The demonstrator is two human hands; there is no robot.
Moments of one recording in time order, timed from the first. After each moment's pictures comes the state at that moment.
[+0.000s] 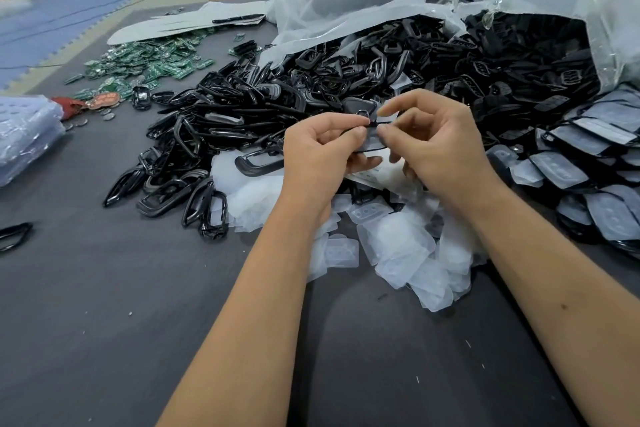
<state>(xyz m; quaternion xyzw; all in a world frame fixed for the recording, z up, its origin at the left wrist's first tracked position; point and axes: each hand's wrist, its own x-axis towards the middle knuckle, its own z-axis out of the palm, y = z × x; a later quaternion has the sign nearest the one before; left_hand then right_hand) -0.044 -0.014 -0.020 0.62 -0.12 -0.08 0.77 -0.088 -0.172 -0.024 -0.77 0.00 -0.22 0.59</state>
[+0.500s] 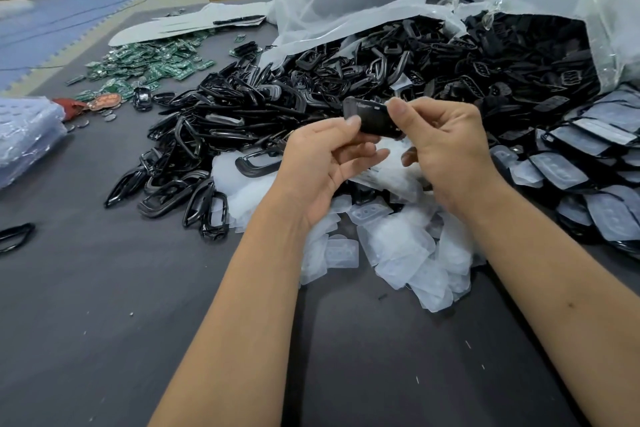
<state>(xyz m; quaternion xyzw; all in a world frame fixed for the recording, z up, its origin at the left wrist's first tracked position) -0.039 -0.006 -0.013 0.52 -0.09 -0.22 0.82 -0.090 -0.166 -0.017 -0.73 0.06 -0.25 0.64</state>
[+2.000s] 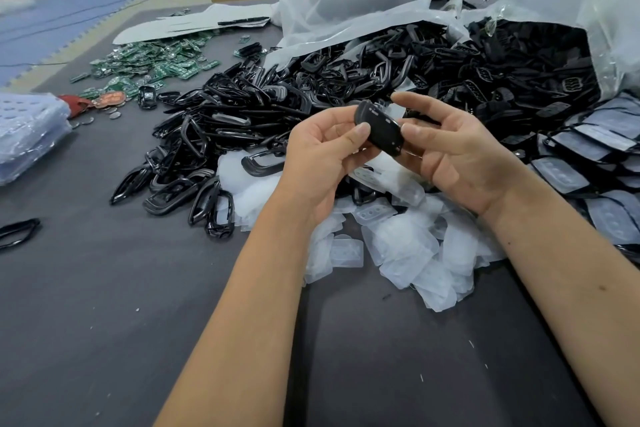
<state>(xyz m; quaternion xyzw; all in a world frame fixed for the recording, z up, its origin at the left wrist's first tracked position) -0.040 -0.007 -0.018 0.54 -0.15 -0.16 0.81 -0.088 -0.194 -0.020 -0.55 -0.03 -0.03 0.84</state>
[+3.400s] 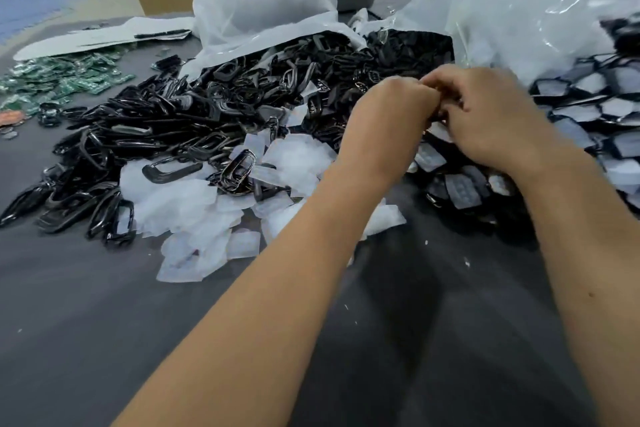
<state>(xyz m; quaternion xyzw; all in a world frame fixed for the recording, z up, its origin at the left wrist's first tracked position) -0.106 -0.168 0.027 0.82 -0.48 0.22 0.22 -0.186 -0.285 0.051 -0.95 0.12 -0.23 0.20</state>
